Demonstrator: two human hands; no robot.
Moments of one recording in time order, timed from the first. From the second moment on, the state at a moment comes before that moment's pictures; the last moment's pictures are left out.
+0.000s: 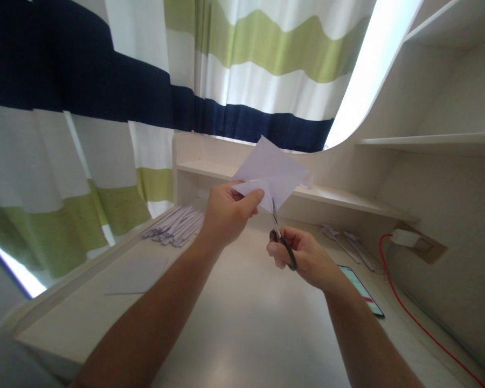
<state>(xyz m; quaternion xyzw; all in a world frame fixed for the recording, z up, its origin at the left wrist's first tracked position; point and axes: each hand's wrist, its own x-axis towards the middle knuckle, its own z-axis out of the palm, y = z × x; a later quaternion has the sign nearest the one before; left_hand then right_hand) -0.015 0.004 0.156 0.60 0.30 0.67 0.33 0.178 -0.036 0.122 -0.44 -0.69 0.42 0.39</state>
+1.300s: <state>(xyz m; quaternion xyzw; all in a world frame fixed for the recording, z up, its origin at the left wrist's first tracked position) -0.019 -0.003 0.159 0.69 0.38 0.57 0.23 0.179 -0.035 0.121 -0.44 -0.70 0.41 0.39</state>
